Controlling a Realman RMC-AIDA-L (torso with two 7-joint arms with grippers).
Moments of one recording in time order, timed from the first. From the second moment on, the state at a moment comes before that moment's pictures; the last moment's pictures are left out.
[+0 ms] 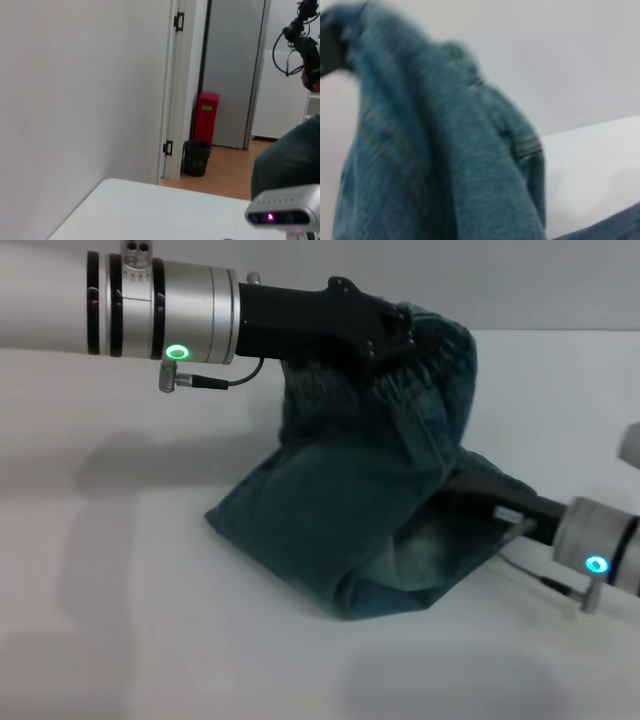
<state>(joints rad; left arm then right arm) -0.84 -2.06 1.05 0.74 1.76 1.40 -1.58 0.63 2.08 -0.50 -0.05 -1.79 -1.16 1.23</state>
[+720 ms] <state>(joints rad) -0.85 -2.06 1.14 0.74 1.77 1.33 -1.59 0.54 2.07 -0.56 -0.11 -1.72 -1.17 1.23</state>
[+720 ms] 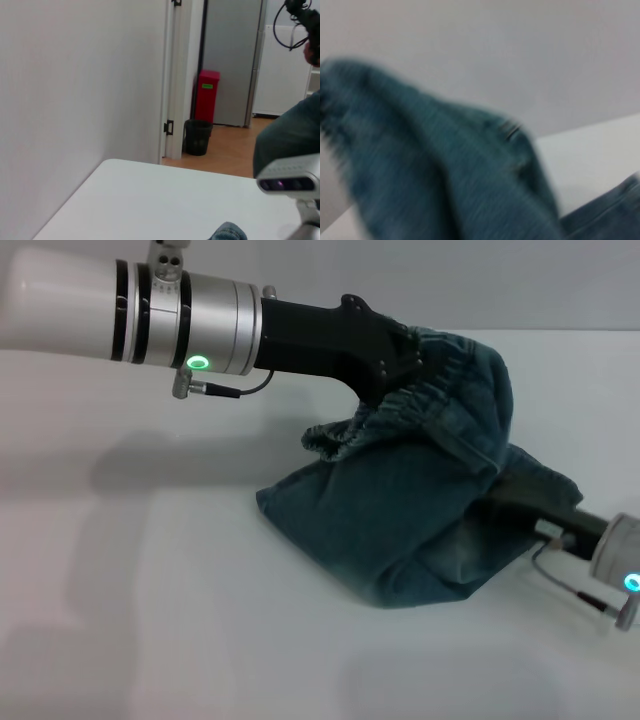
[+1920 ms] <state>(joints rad) -0.84 -2.06 1.15 0.76 1.77 1.32 -1.60 0.23 2.06 -0.48 -0.40 -1.73 -1.59 1.20</state>
